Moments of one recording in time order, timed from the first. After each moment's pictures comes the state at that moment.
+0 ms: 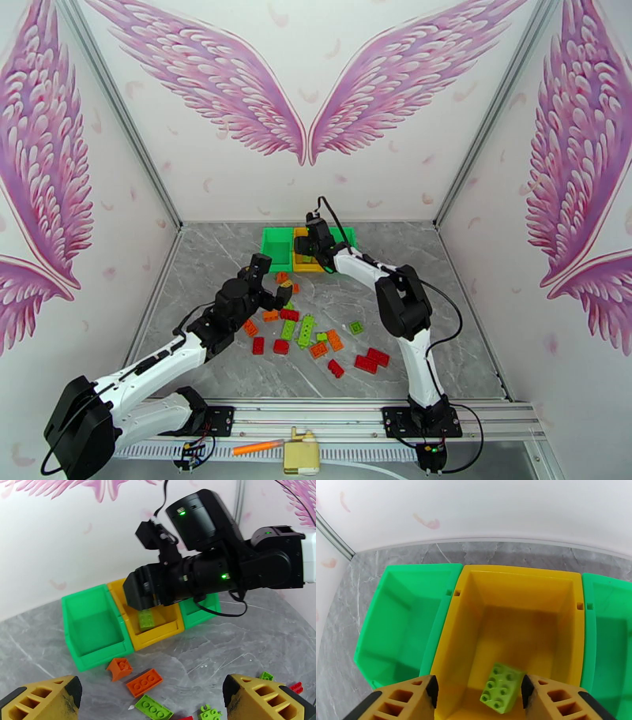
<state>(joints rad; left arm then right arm) -0.65 1.11 0.64 0.17 -0.23 -0.14 0.53 2.20 1.73 -0.17 0.09 0.35</state>
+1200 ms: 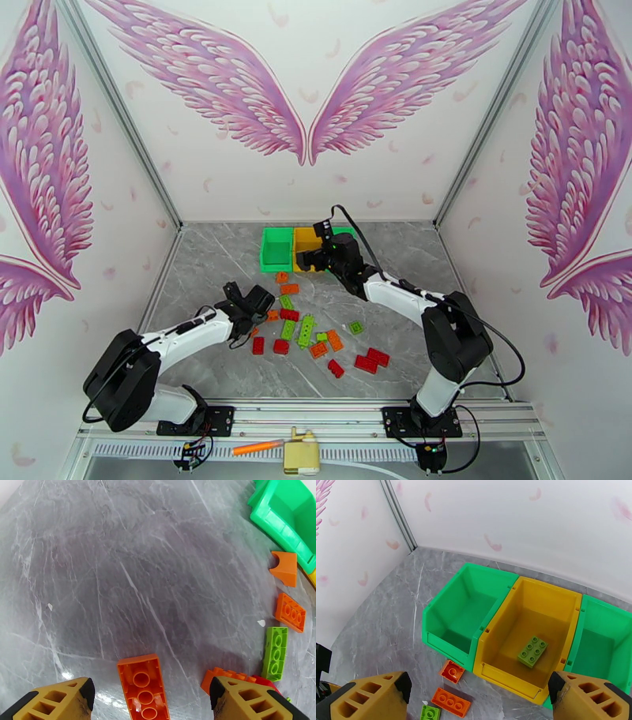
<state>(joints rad) -0.63 1.44 0.77 -0.56 -0.46 -1.11 0.53 1.74 1.18 0.18 -0.10 0.17</state>
